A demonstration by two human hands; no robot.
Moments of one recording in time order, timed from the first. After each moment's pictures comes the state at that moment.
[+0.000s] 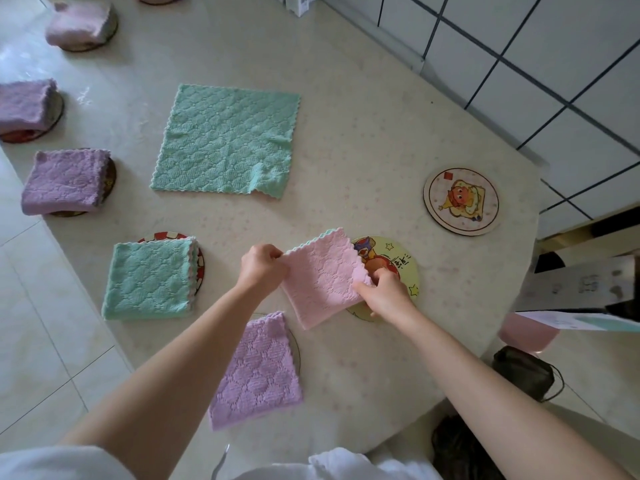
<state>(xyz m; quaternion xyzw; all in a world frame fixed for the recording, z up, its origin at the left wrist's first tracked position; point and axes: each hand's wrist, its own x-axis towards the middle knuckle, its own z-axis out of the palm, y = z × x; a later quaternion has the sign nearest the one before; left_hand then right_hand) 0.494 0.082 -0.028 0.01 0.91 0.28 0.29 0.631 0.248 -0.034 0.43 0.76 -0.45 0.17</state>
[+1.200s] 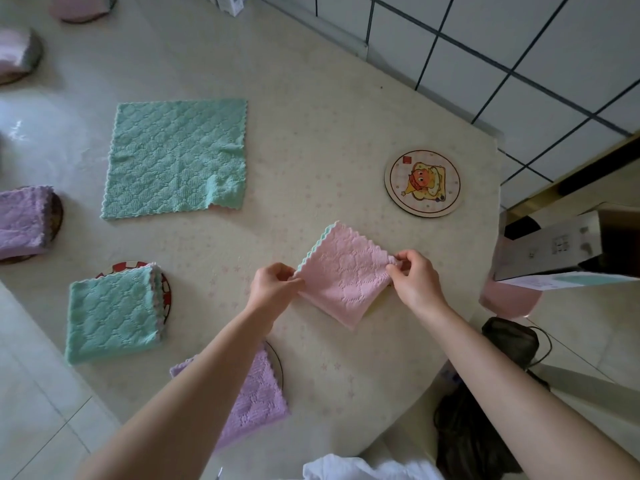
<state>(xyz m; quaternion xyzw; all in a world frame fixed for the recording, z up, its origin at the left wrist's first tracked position) 0.538 0.127 -0.040 -0.01 0.84 0.40 0.37 0.677 0.312 -0.036 0.49 0.76 -0.43 0.00</state>
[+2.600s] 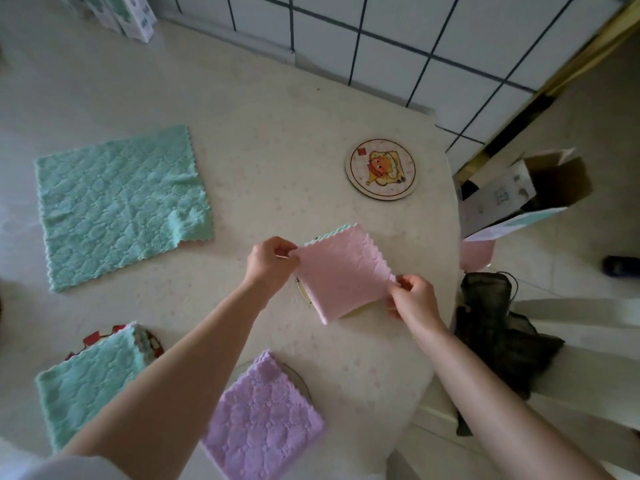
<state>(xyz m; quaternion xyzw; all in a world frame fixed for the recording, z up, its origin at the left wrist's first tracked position) 0.481 0.160 -0.037 0.18 0.83 0.38 0.38 0.703 0.250 -0.050 0.69 0.53 -0.48 -0.09</state>
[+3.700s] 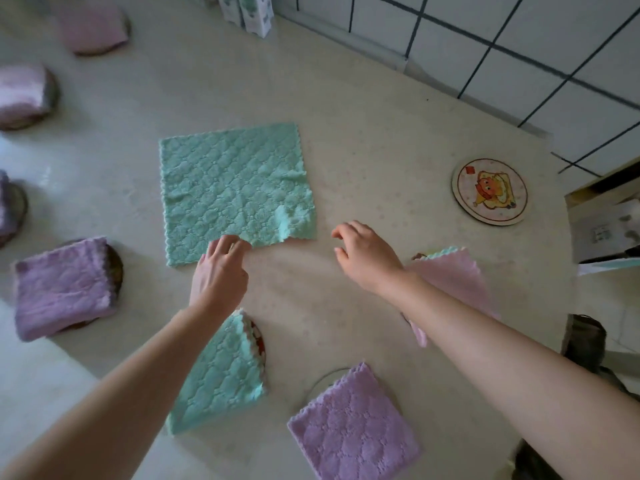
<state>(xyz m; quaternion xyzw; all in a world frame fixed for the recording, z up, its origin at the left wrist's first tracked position) 0.313 -0.008 -0.050 0.39 0.91 0.12 0.09 0.468 0.193 -0.023 0.26 0.93 -0.26 0.04</state>
